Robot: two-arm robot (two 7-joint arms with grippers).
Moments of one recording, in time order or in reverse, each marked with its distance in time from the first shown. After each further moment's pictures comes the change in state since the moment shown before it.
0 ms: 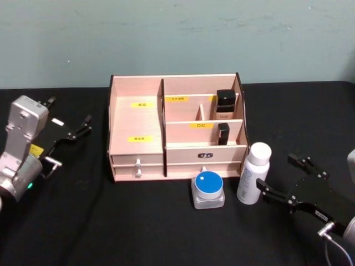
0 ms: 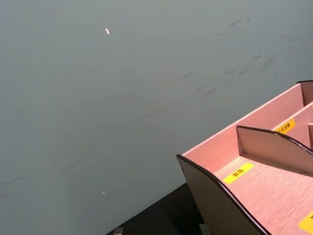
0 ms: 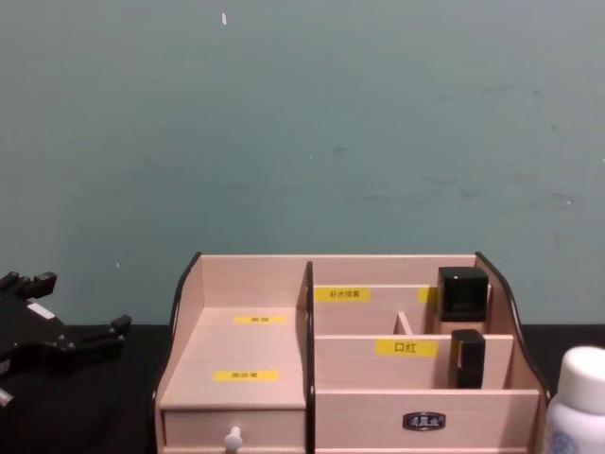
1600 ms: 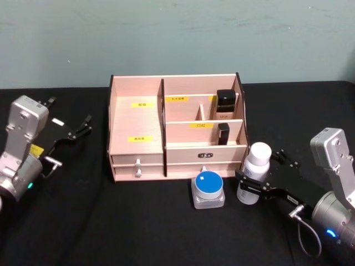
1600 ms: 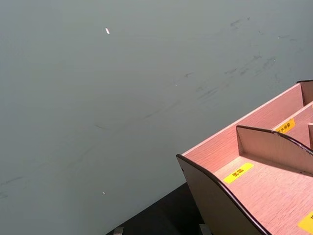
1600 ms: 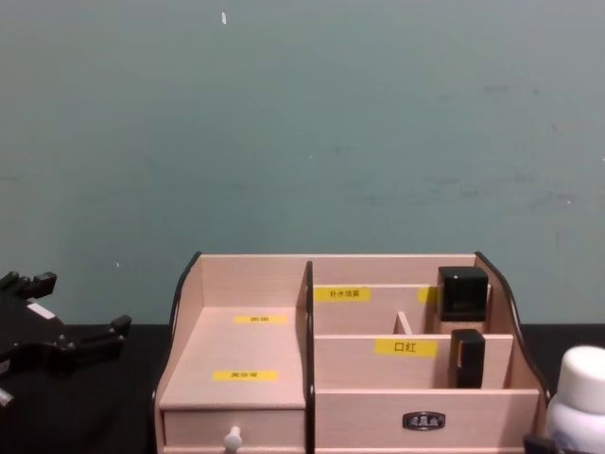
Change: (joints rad) left arm 0.000 0.000 0.000 0.000 0.000 0.000 0.000; right arm 0.199 -0.182 -0.053 0.205 -0.095 0.053 0.120
